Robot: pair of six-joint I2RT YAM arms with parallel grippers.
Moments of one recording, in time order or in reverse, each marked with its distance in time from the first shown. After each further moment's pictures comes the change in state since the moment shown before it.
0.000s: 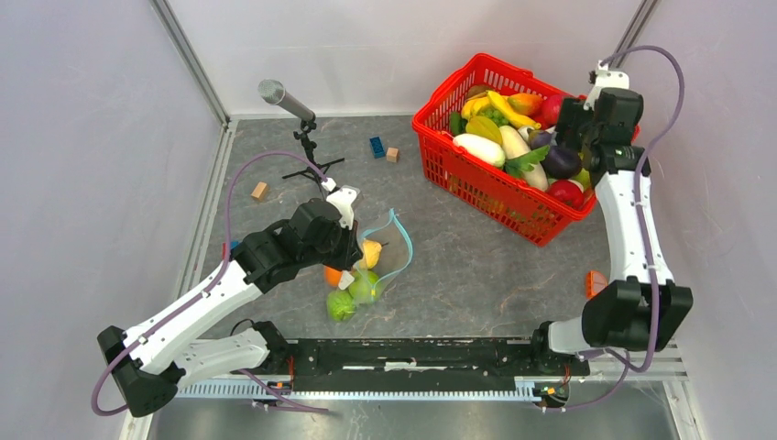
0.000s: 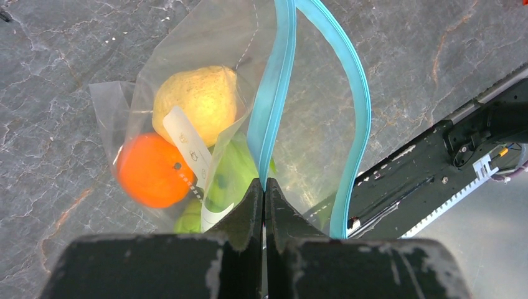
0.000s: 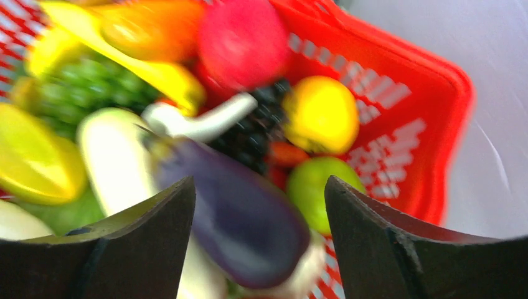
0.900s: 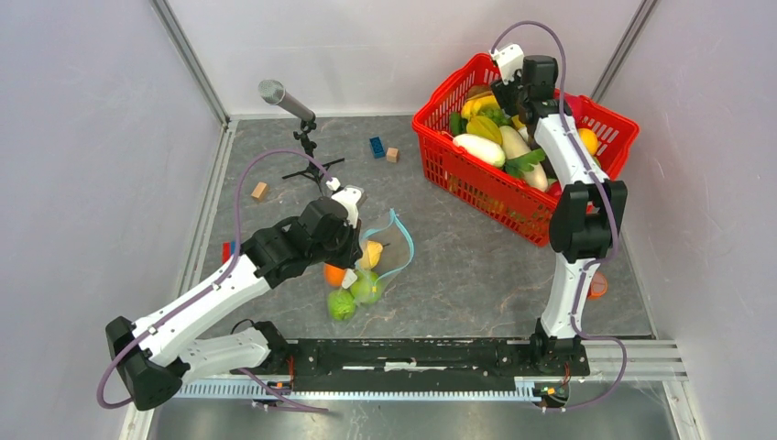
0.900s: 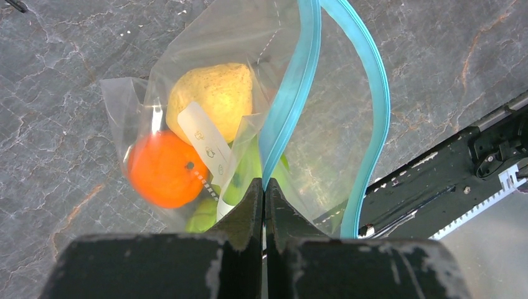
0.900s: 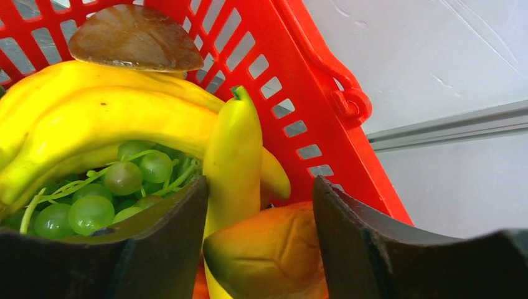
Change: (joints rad) left arm 0.001 0.051 0.001 0.001 -0.048 0.000; right arm 0.197 0.675 0.524 0.166 -0.058 -0.517
